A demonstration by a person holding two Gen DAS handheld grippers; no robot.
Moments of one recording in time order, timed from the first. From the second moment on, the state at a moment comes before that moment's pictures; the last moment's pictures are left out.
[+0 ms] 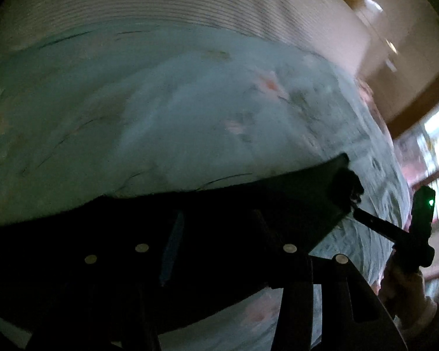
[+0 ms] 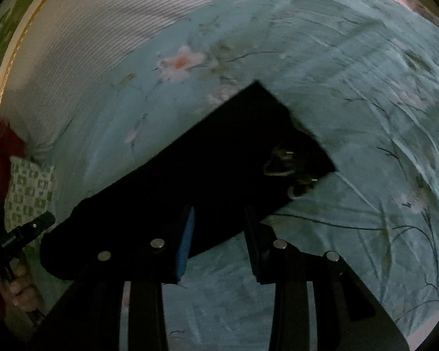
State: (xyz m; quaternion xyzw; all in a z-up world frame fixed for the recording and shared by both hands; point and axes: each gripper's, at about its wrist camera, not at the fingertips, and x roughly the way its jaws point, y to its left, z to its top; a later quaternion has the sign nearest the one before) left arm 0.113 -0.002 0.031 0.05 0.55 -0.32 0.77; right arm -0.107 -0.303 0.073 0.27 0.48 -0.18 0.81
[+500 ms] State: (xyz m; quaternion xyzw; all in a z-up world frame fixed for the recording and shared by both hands) left arm 0.115 -0.211 -0.013 0.18 0.57 -0.47 0.65; right arm -0.113 -0.358 0.059 0.34 0.45 -0.20 0.80
